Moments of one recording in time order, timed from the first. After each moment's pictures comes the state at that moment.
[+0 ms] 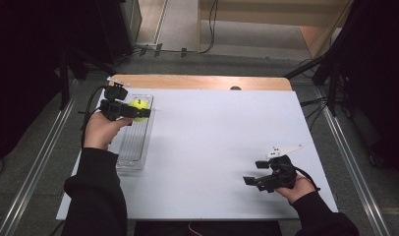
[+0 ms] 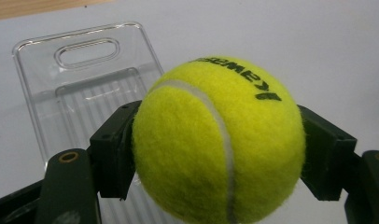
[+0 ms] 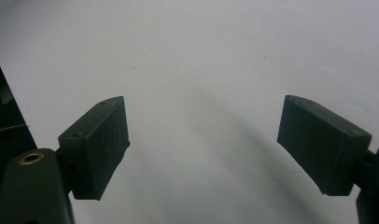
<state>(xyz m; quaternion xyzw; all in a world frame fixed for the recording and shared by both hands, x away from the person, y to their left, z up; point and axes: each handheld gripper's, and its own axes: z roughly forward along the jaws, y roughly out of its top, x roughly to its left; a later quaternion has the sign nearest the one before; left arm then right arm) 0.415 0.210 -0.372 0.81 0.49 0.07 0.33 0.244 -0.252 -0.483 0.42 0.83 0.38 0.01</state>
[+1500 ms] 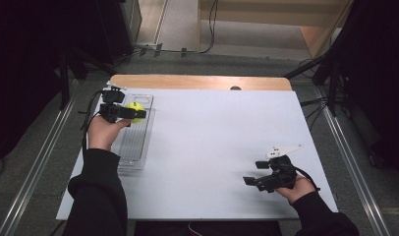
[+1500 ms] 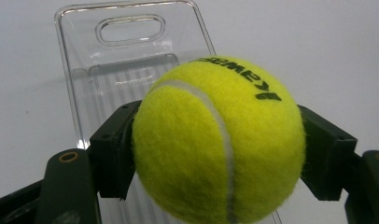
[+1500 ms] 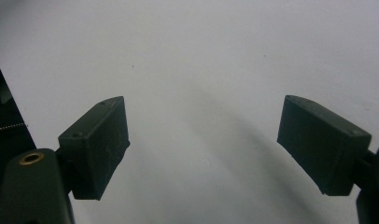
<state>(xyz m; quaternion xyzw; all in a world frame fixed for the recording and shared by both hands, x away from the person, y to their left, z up) 0.427 0.220 -0.400 0.78 0.54 0.09 0.30 0.244 -0.252 -0.484 0.42 0.83 0.37 0.01</state>
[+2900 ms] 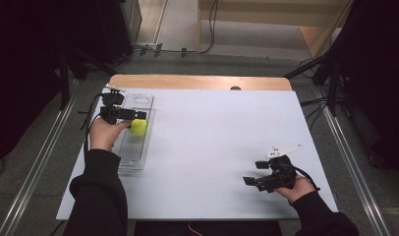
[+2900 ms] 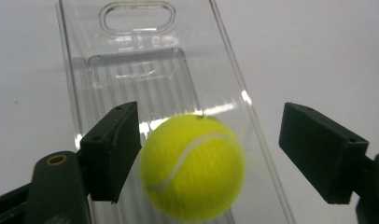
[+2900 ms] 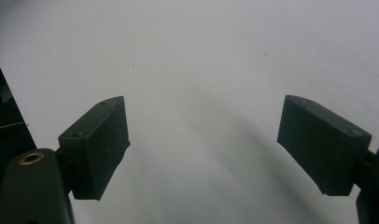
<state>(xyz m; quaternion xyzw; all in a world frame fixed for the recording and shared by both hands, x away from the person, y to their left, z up) 0.431 0.227 -0.409 0.77 0.55 0.07 0.32 0.244 -0.252 -0.484 0.42 0.83 0.37 0.01</state>
